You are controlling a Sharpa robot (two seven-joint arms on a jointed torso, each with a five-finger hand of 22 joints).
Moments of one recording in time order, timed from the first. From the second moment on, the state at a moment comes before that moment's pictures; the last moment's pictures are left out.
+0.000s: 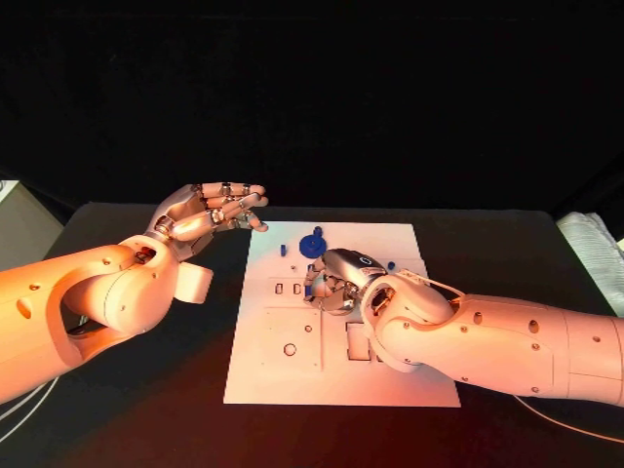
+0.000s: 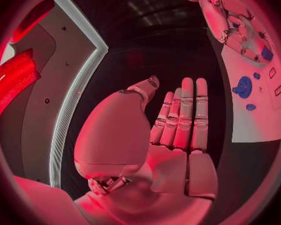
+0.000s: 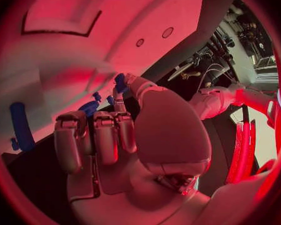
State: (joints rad) left arm 1.25 -0.97 -0.01 1.68 -0.05 -0.27 0.42; left_hand 1.42 -0.16 0.41 0.13 0.08 0.85 0.22 0.24 0.16 1.02 0.16 0.12 0.07 0.98 0.10 0.71 0.42 0.16 0.85 0.21 0.60 0.34; right arm 1.18 -0.61 -0.15 1.57 -1.44 -0.52 -0.40; right_hand 1.35 -0.16 0.43 0.15 0.19 1.02 0.12 0.25 0.34 1.47 0.04 1.51 1.31 1.46 -0.03 1.56 1.31 0.01 1.47 0.07 1.57 1.31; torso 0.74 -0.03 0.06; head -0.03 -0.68
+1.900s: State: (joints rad) left arm 1.25 -0.99 -0.01 1.68 -0.07 -0.26 0.41; left_hand 1.42 -0.17 0.41 0.13 0.08 0.85 0.22 0.24 0.16 1.02 0.16 0.12 0.07 0.98 0.10 0.71 0.42 0.16 0.85 0.20 0.61 0.34; right arm 1.15 -0.56 -0.15 1.49 -1.54 -0.53 -0.41; right_hand 1.31 -0.20 0.43 0.15 0.19 0.98 0.13 0.25 0.33 1.47 0.04 1.49 1.31 1.47 -0.03 1.56 1.31 0.01 1.47 0.07 1.57 1.31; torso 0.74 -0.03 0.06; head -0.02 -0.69
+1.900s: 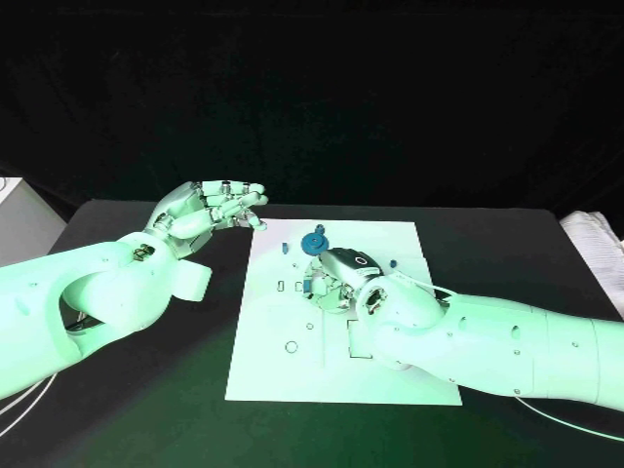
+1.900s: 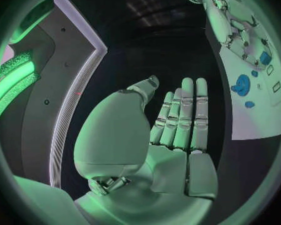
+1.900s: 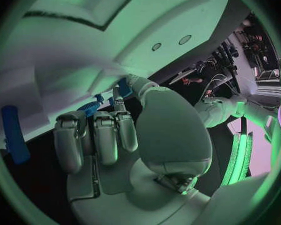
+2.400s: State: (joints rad) left arm 1.25 -0.99 -0.01 1.68 -0.07 -0.26 0.41; left_hand 1.42 -0.17 0.41 0.13 0.08 0.85 0.22 0.24 0.16 1.02 0.16 0.12 0.07 0.98 0.10 0.71 0.42 0.16 0.85 0.20 0.61 0.34; right arm 1.15 -0.56 -0.15 1.49 -1.54 -0.54 -0.41; right_hand 1.29 -0.23 0.28 0.20 0.11 0.90 0.16 0.20 0.30 1.44 0.08 1.42 1.31 1.47 -0.01 1.56 1.31 0.01 1.47 0.10 1.56 1.31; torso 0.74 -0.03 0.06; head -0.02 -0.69
